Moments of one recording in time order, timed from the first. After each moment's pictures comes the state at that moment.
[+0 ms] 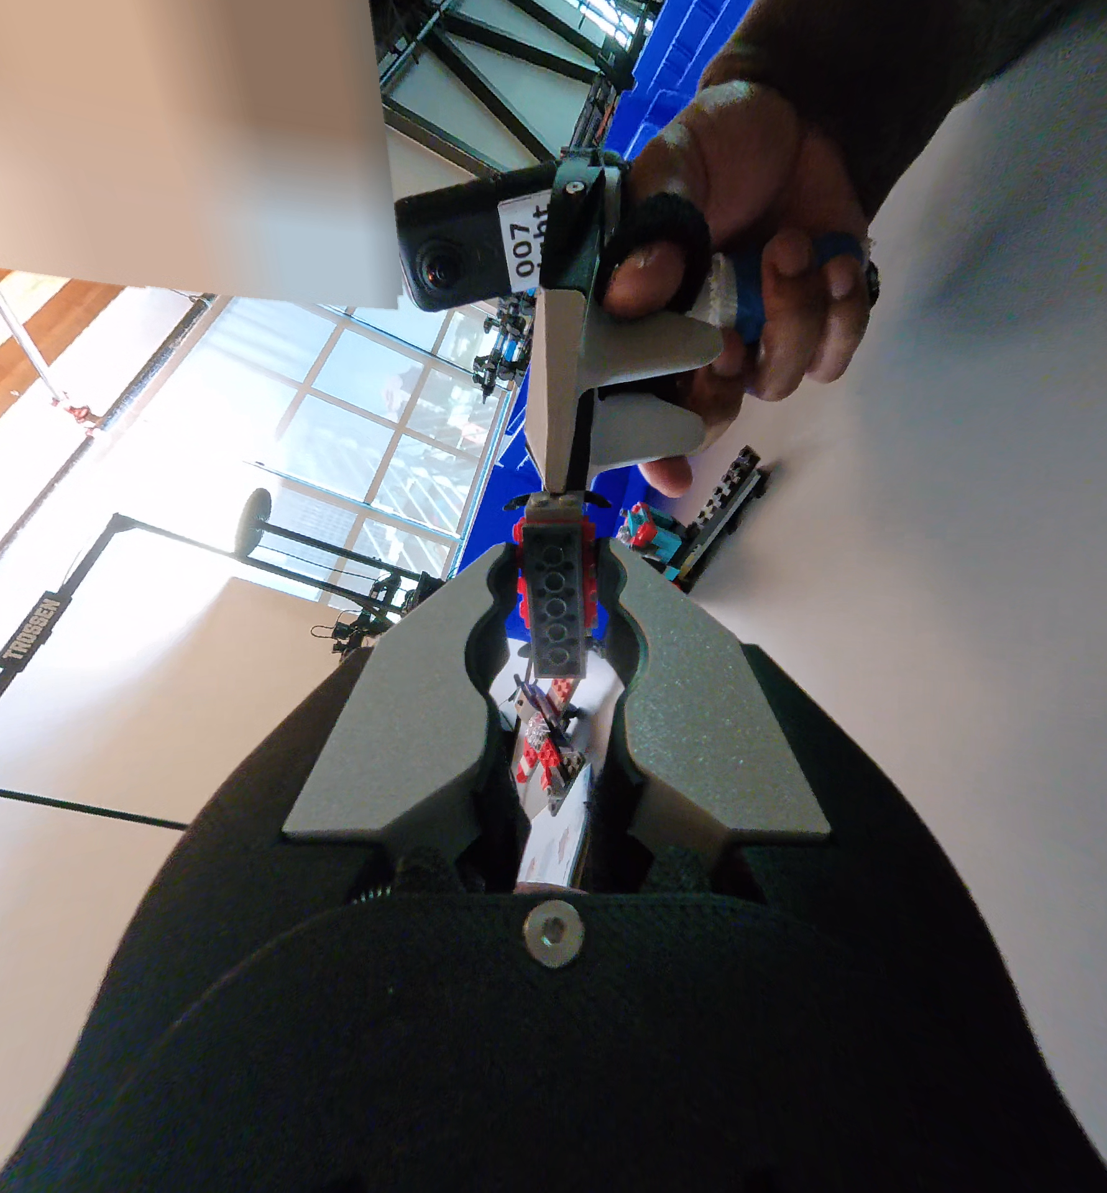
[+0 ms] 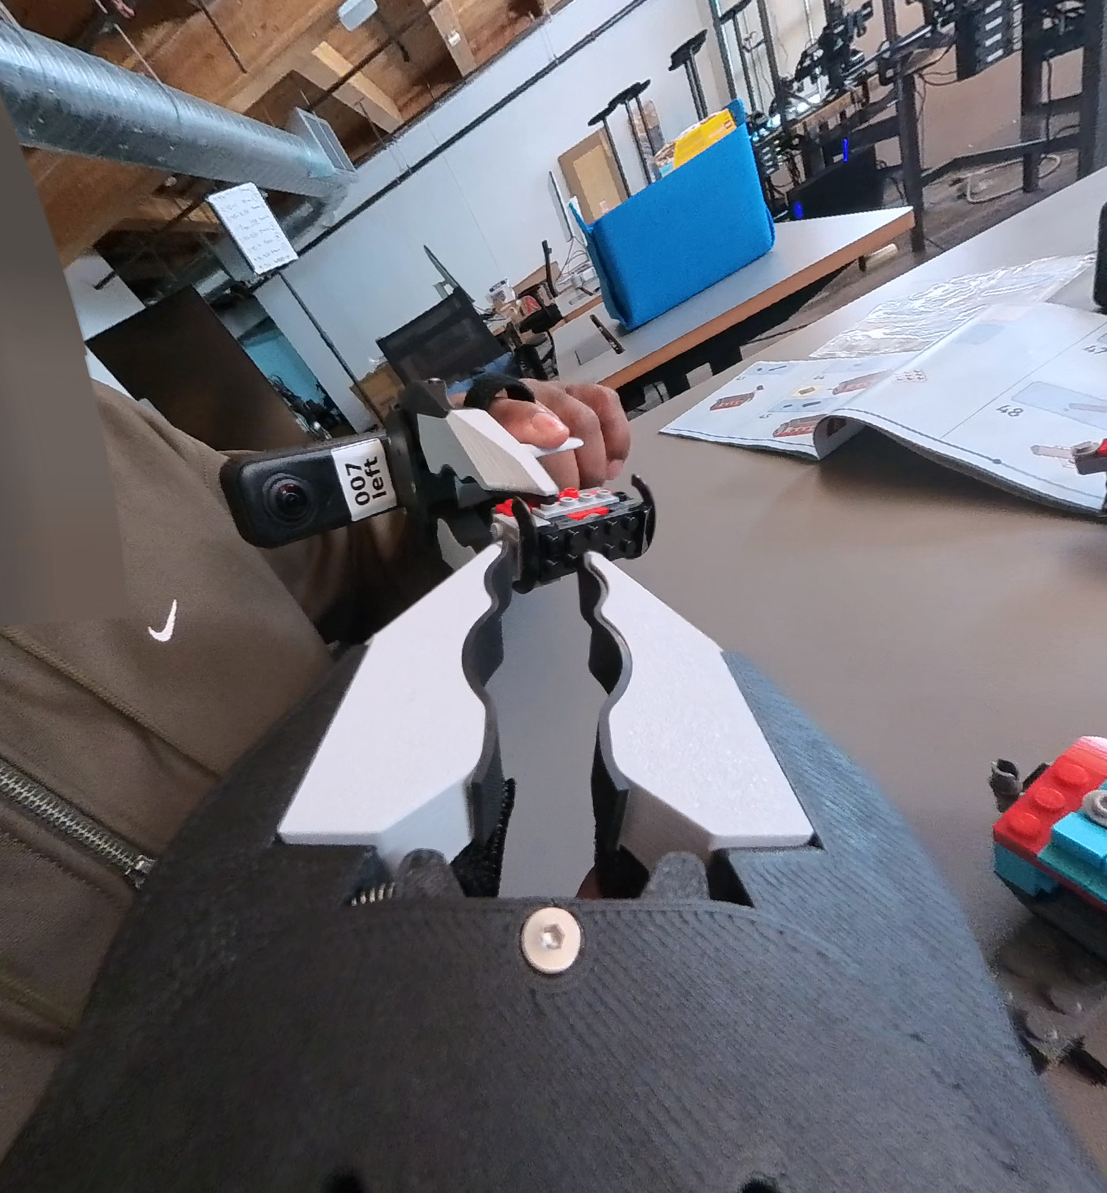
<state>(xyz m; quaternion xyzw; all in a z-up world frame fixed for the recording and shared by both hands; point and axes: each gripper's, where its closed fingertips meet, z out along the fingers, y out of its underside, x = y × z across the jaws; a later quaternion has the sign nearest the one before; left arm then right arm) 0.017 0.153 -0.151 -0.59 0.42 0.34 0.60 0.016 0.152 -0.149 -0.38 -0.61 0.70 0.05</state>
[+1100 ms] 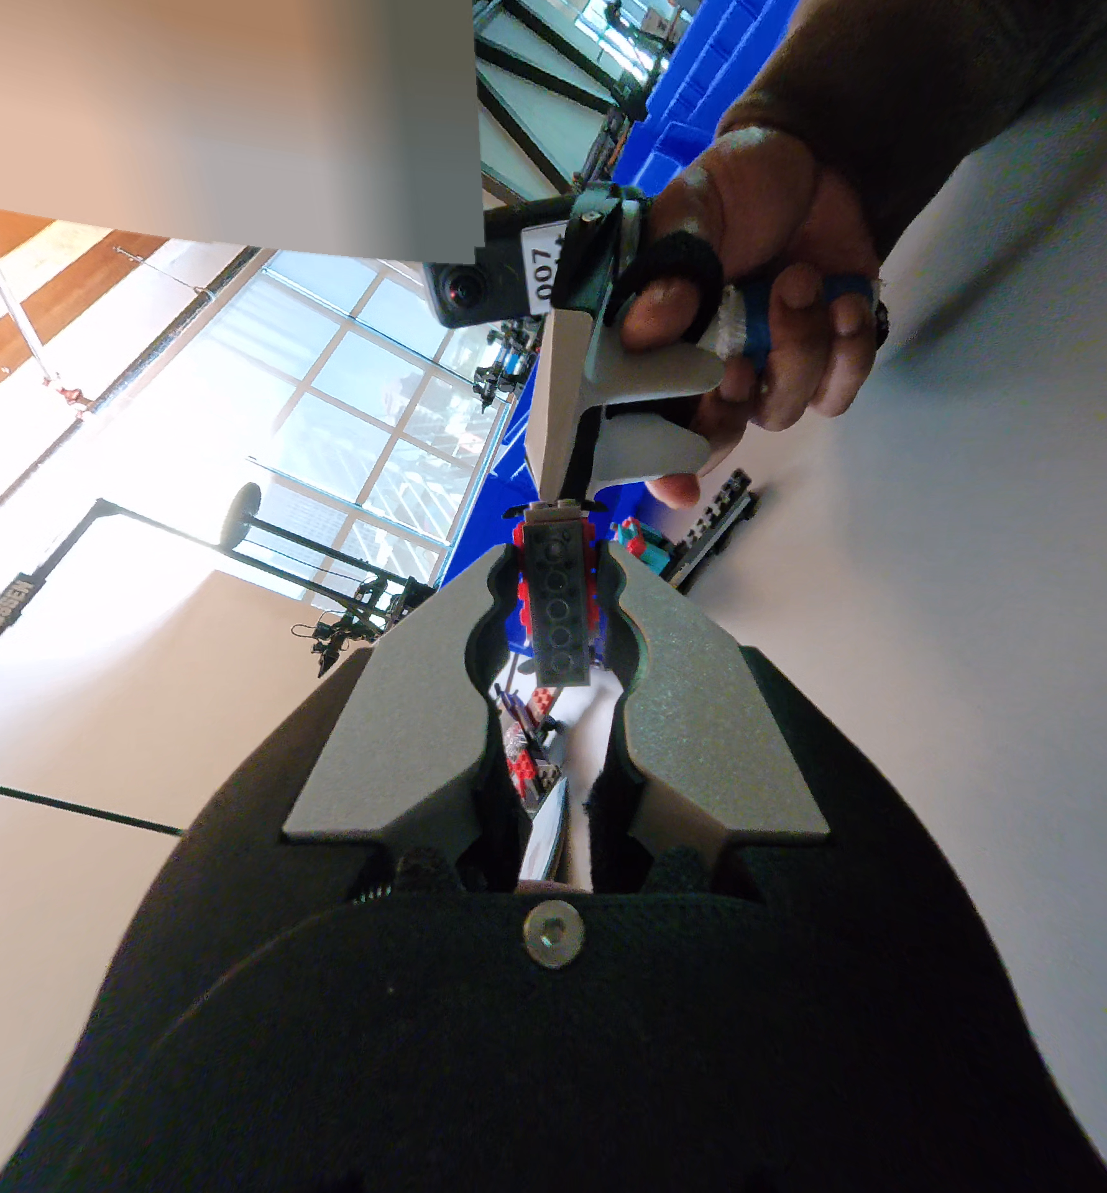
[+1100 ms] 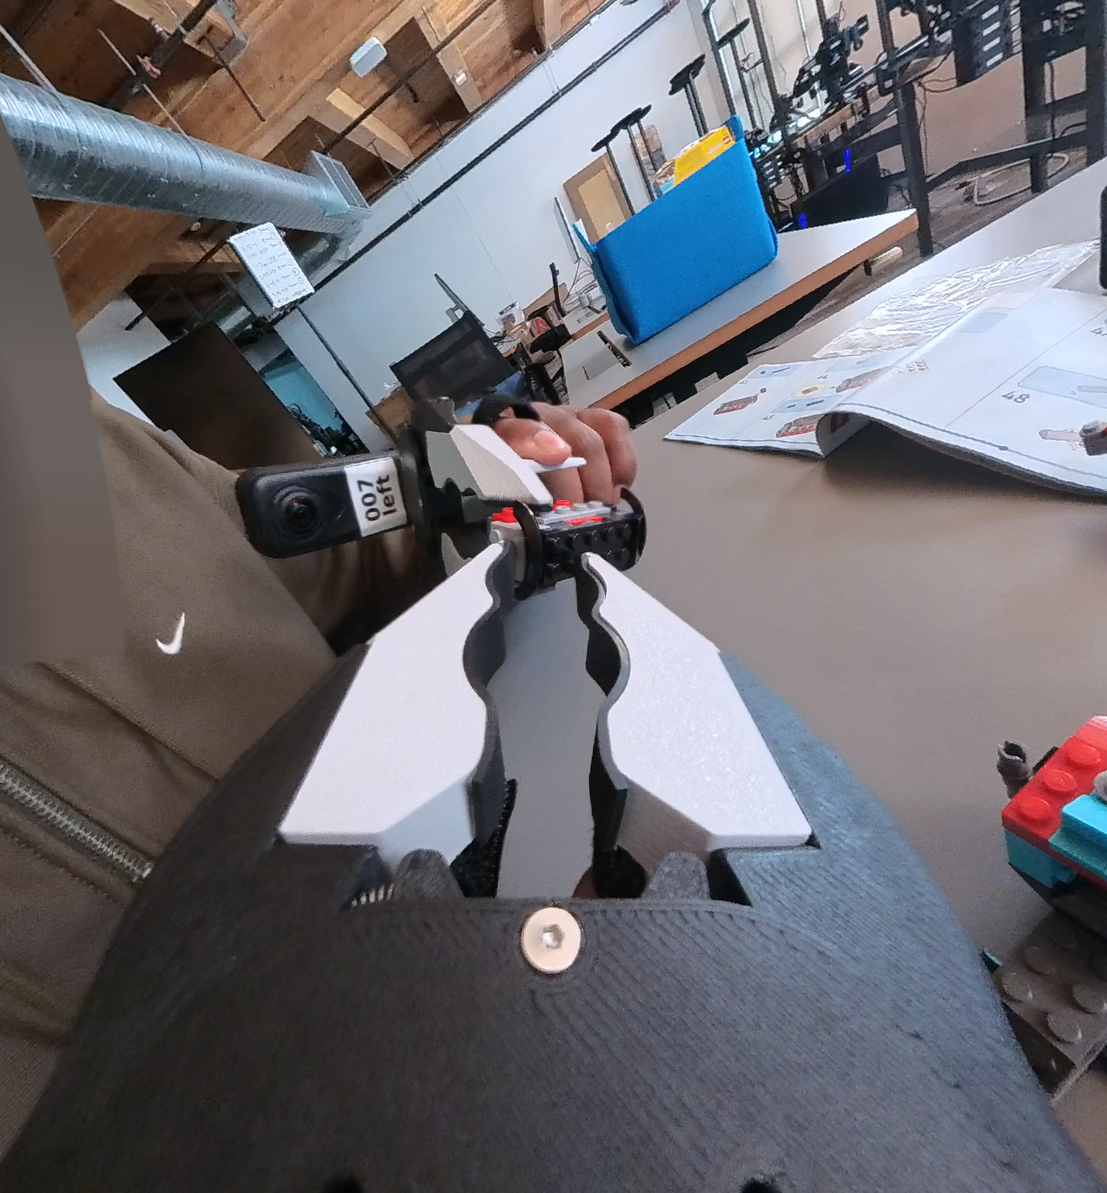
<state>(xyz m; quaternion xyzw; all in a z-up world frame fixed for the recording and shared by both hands) 0.019 0.155 -0.154 -0.59 0.40 0.32 0.62 0.017 0.151 -0.149 -0.38 -0.59 0.71 0.04</state>
